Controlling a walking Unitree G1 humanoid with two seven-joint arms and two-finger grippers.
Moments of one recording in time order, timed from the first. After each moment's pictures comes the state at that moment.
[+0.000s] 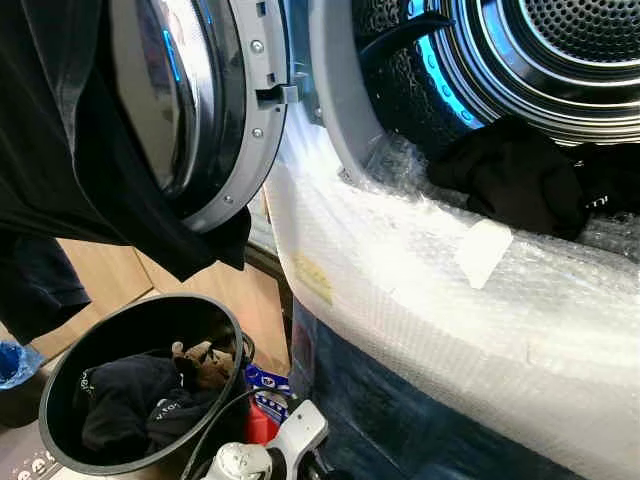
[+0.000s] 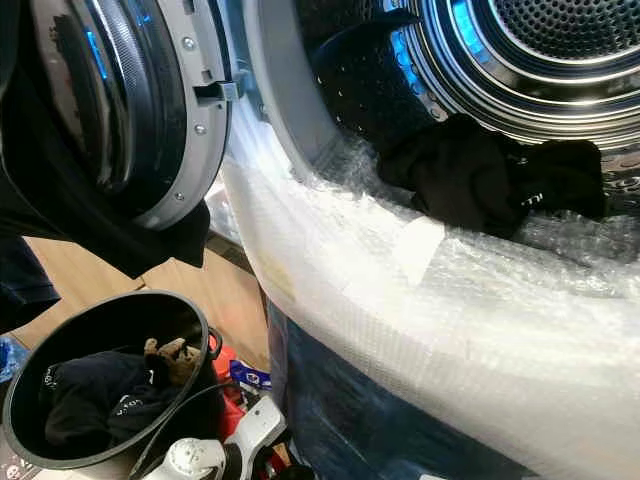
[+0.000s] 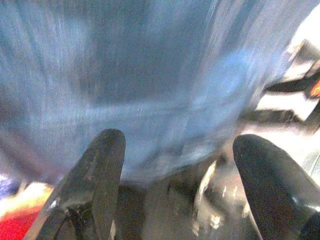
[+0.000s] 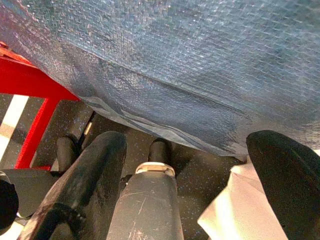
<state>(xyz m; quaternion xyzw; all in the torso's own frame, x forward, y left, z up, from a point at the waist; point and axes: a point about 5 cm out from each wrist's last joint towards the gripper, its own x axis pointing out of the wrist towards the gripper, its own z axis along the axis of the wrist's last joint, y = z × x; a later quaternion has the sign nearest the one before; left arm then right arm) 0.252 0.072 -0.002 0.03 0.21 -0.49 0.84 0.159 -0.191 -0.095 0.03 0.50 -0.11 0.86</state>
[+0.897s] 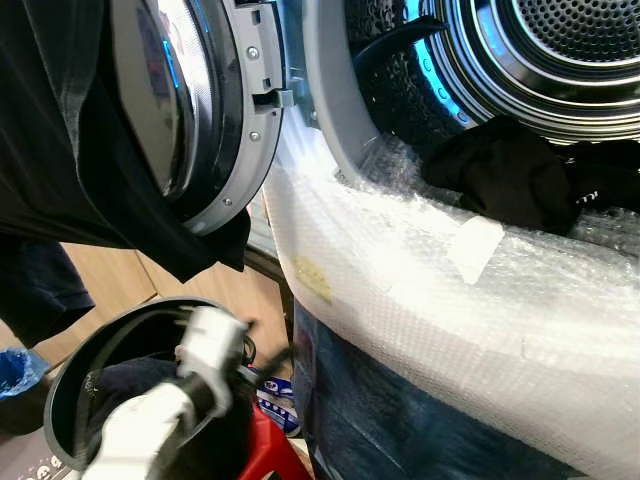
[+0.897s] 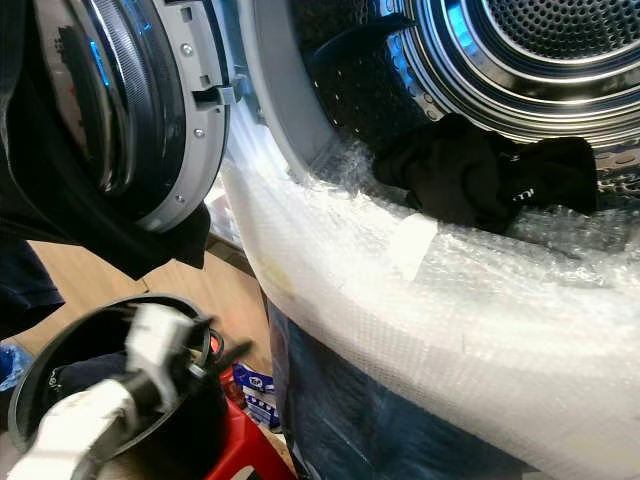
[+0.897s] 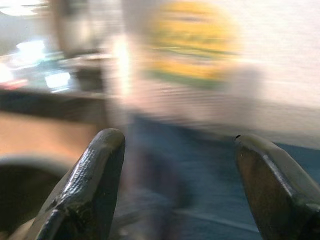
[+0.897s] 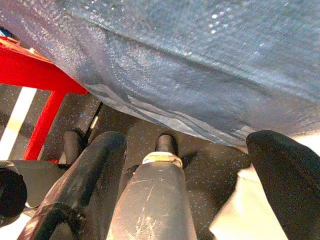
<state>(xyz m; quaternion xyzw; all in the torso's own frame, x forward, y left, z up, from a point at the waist) 0.249 0.188 0.135 0.01 0.06 -0.17 0.98 0.150 -0.187 -0.099 0.04 0.51 -0.10 0.85</state>
